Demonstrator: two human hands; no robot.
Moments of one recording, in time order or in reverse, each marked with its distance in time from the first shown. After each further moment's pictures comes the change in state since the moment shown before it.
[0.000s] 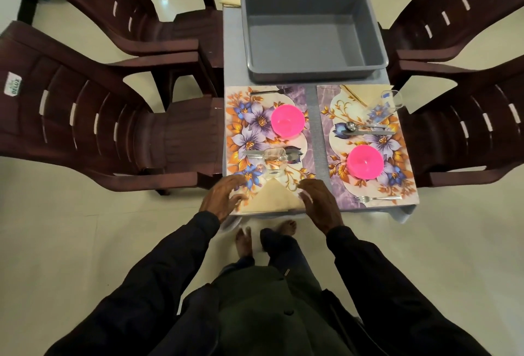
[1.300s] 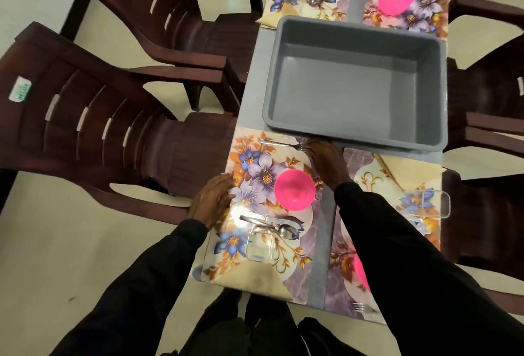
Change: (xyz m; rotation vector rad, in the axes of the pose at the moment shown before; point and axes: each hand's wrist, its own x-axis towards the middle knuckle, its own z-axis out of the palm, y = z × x) left_hand 0.154 -0.016 -0.028 0.038 0.175 -0.148; right_hand 0.351 0.087 -0.017 -0.065 -0.167 -0.270
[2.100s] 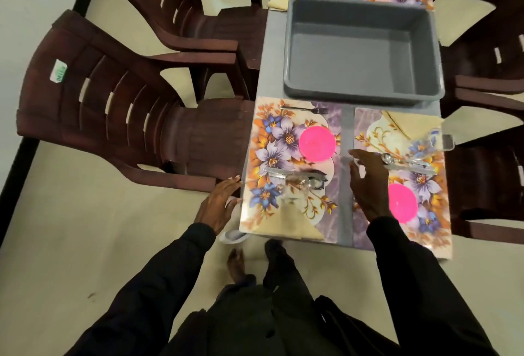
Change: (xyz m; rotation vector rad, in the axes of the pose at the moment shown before) left_hand -0.145 -0.034 -0.027 0.029 -0.046 0.041; right_hand -0.194 -0.120 -0.032 0.145 0.360 0.342
